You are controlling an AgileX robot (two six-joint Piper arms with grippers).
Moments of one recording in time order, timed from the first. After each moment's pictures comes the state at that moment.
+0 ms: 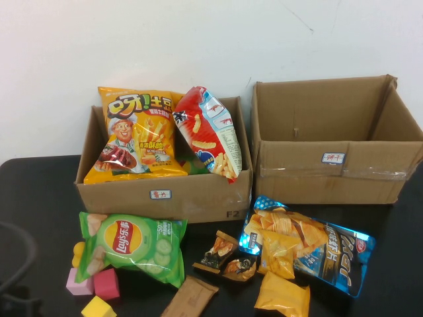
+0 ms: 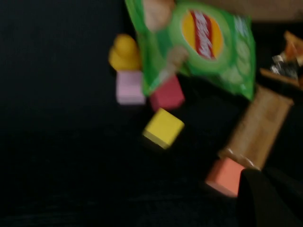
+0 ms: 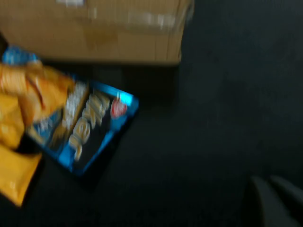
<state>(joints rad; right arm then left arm) 0.00 0.58 -0.41 -0.02 0.59 -0.01 -0.02 0.73 -0.55 -0.24 0.79 0.04</state>
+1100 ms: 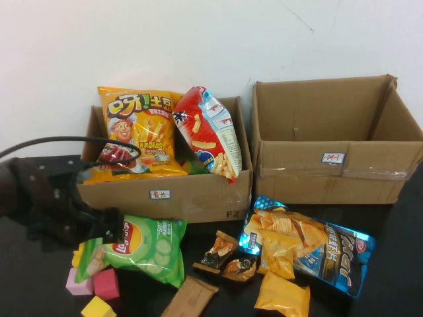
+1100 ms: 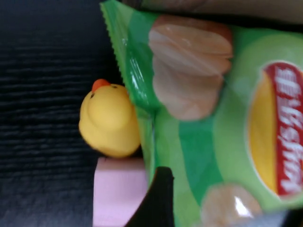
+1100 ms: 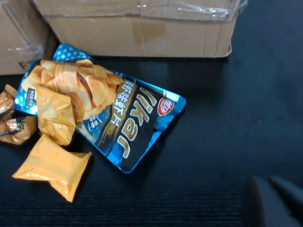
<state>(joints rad) 0.00 0.65 -0.41 0.21 0.56 -0.17 -0.07 1.81 -0.96 -0.40 0.47 0.18</state>
